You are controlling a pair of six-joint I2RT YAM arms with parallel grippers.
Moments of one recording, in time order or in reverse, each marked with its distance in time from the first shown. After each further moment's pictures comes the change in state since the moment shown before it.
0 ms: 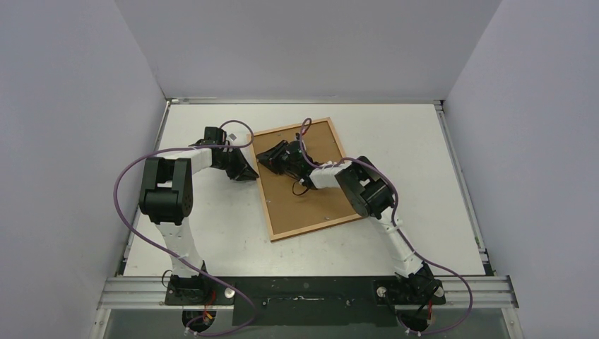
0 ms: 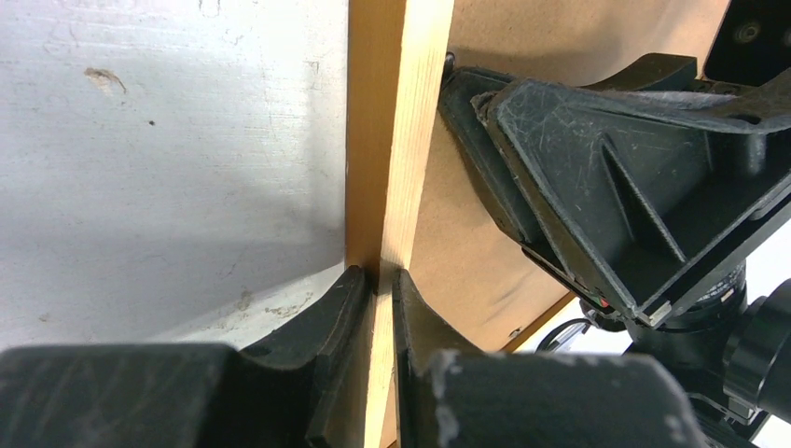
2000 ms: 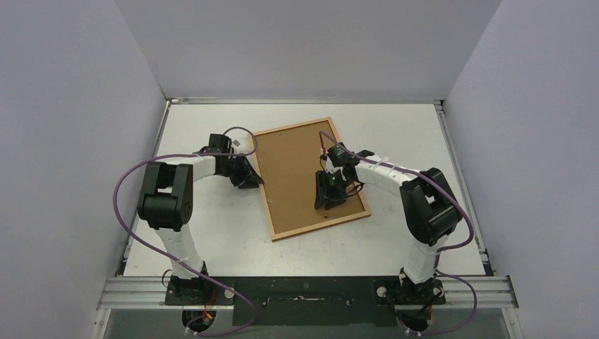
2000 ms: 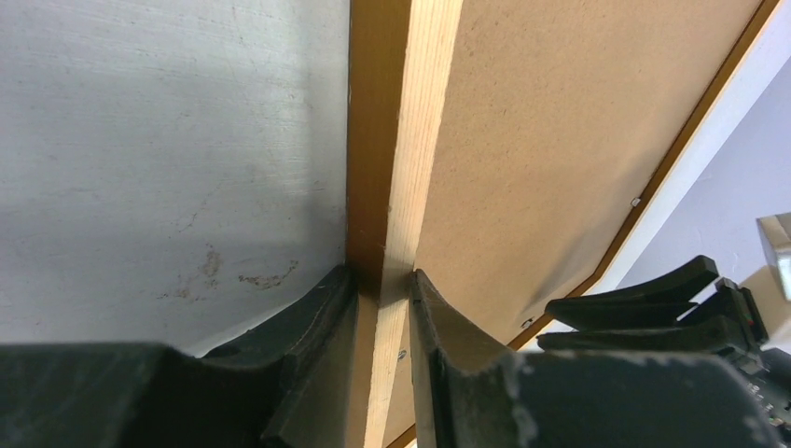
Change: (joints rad) left arm -0.043 -0.070 -0.119 0.074 -0.033 -0.044; right arm -0.164 -0.637 -0.371 -1.177 -0.217 -0.942
